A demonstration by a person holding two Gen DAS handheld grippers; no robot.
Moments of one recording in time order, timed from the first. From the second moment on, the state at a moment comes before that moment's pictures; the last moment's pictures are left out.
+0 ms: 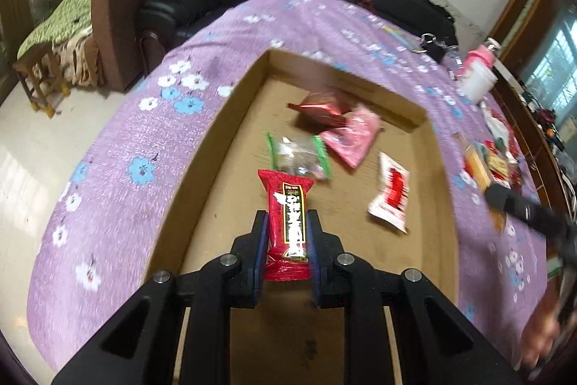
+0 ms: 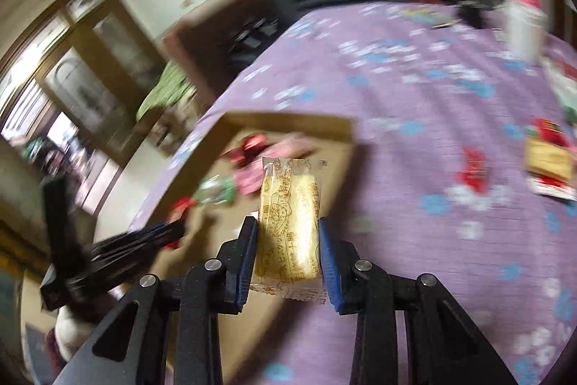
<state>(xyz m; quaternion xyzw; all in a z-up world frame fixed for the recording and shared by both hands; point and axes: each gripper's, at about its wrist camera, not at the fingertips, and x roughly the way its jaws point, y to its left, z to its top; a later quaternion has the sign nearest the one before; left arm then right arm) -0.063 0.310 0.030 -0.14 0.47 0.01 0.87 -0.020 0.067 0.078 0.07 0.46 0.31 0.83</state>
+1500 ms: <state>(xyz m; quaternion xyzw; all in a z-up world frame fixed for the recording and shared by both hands) -0.160 0.173 0.094 -0.16 0.38 -0.09 0.91 -0.051 -0.135 0.060 0.10 0.40 0.16 0.90</state>
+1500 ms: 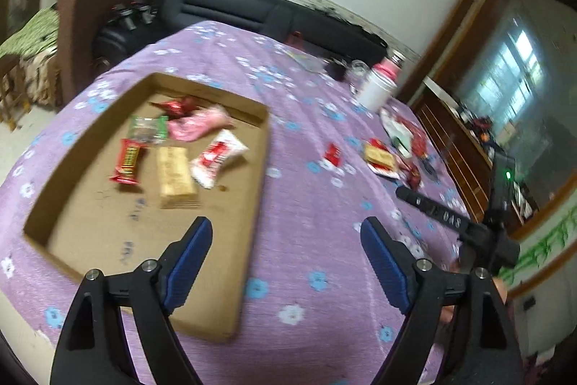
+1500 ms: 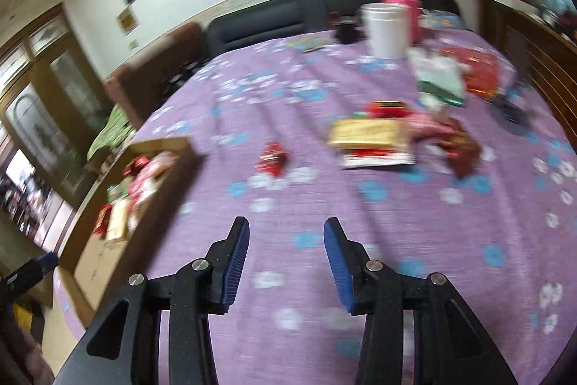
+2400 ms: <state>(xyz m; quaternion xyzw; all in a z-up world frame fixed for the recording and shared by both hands) -0.141 0.142 0.061 -0.15 0.43 -0.13 0.88 0.077 -0.172 0.054 0.11 0.42 0.08 0.90</state>
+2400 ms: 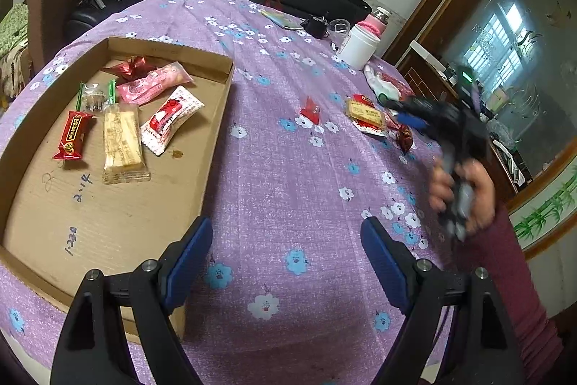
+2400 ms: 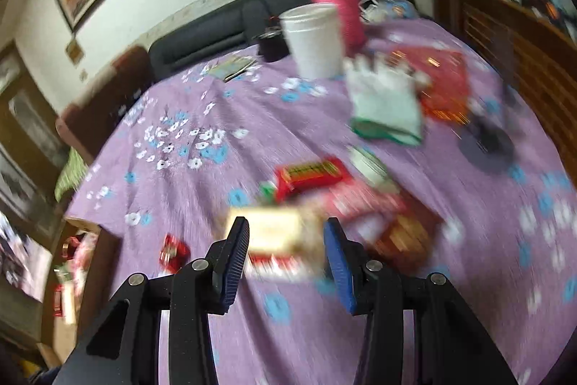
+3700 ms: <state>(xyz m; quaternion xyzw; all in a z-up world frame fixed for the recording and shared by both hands) -0.125 0.069 0.049 -0.07 0.46 -0.19 0.87 0.016 -0.152 0.018 0.18 0.46 0.30 0.82</state>
